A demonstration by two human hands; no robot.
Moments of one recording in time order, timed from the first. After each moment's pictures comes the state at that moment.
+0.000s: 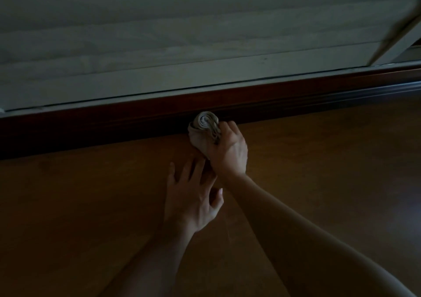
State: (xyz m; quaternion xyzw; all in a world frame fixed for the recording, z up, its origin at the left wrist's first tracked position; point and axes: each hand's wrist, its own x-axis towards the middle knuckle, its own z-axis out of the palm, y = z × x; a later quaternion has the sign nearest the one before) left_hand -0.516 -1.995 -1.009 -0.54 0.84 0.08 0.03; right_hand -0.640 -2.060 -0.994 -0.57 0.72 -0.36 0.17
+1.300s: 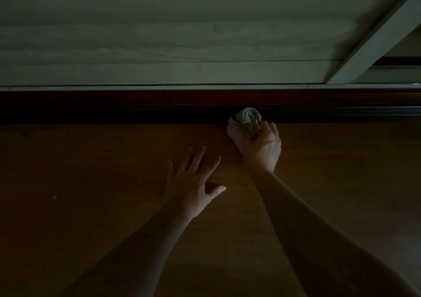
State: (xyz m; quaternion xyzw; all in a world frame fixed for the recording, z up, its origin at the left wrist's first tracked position) left_hand -0.665 -1.984 -0.999 -0.61 0.77 0.16 0.09; right_hand -0.844 -2.055 -0.981 -0.52 0.76 -0.34 0.18
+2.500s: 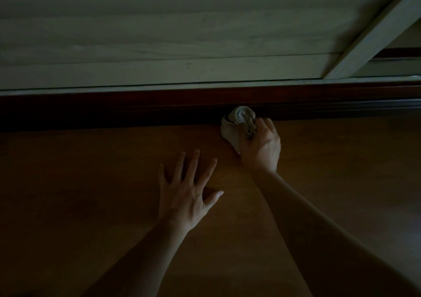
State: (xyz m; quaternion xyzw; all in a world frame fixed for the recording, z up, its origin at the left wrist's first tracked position) left_hand -0.669 -1.979 -1.007 -0.60 0.79 0.09 0.11; right_hand -0.857 -2.060 -0.990 -0.57 0.75 -0.32 0.13
